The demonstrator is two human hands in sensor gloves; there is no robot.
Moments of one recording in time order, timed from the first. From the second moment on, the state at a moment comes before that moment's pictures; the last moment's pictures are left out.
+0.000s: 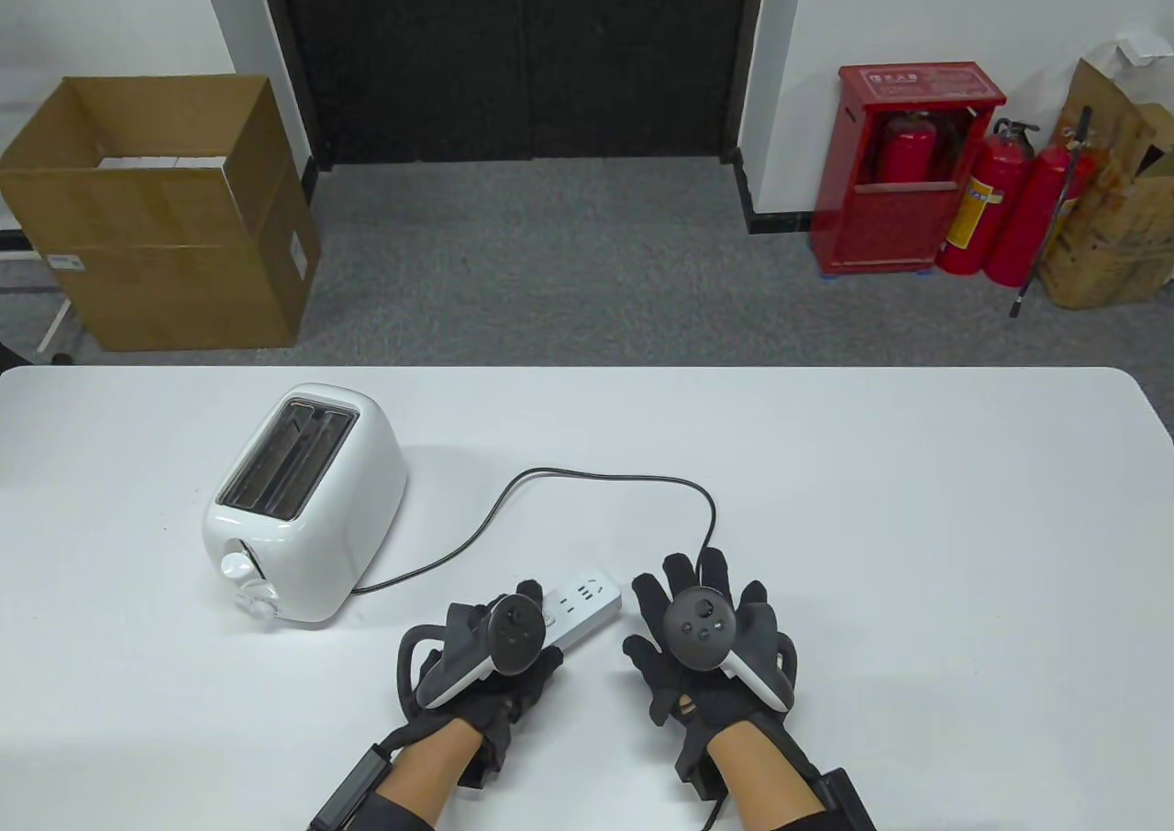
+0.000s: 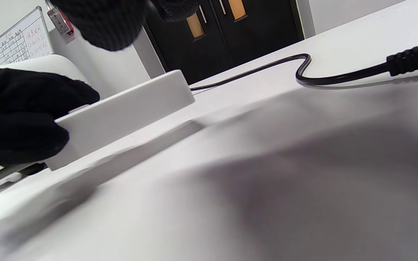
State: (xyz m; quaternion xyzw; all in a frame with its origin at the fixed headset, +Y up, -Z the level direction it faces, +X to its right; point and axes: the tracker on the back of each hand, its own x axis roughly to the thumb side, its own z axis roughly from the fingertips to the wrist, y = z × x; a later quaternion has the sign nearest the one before) left_hand -0.129 -0.755 -0.353 -0.05 -0.12 0.07 0.99; right_hand 0.100 -0.739 -0.340 0.07 0.05 0.97 0.21
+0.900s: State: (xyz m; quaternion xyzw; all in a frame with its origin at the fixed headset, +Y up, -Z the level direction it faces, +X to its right) left_hand -0.123 -0.769 -0.355 -0.10 -0.13 0.09 0.98; right_hand 0.139 -0.715 -0.357 -0.04 0.01 0.97 0.23
